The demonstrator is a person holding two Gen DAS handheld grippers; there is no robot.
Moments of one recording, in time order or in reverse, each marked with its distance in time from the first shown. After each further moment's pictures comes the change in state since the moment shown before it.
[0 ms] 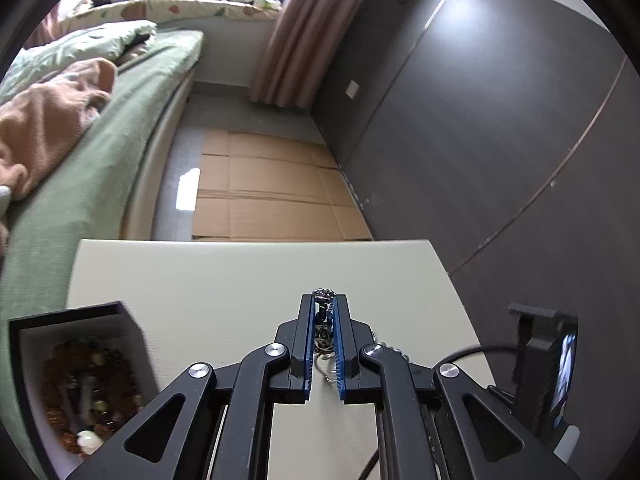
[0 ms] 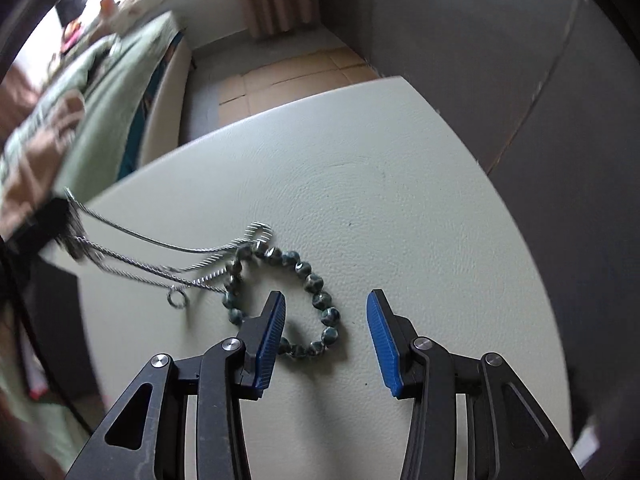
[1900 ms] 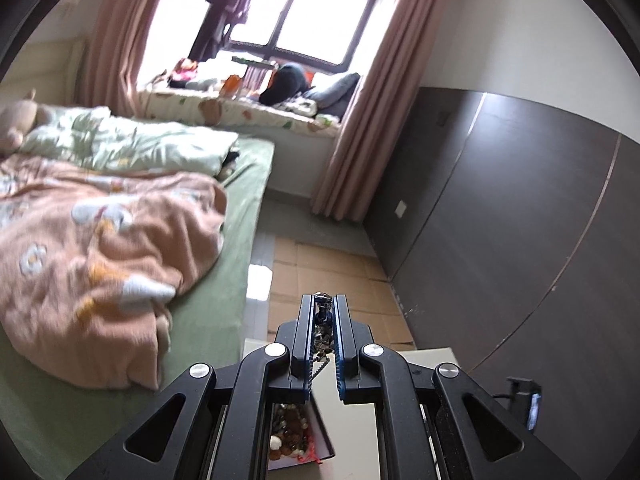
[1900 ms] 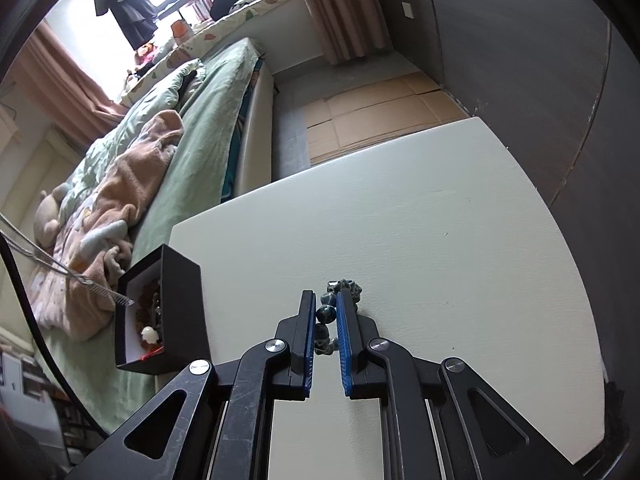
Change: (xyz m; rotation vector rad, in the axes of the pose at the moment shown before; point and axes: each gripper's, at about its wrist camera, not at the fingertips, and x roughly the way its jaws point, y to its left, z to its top) left arm -0.200 0.055 0.024 -0.071 -0.371 0.167; right arm -0.058 0.022 -0.008 -0.018 -0.086 0.337
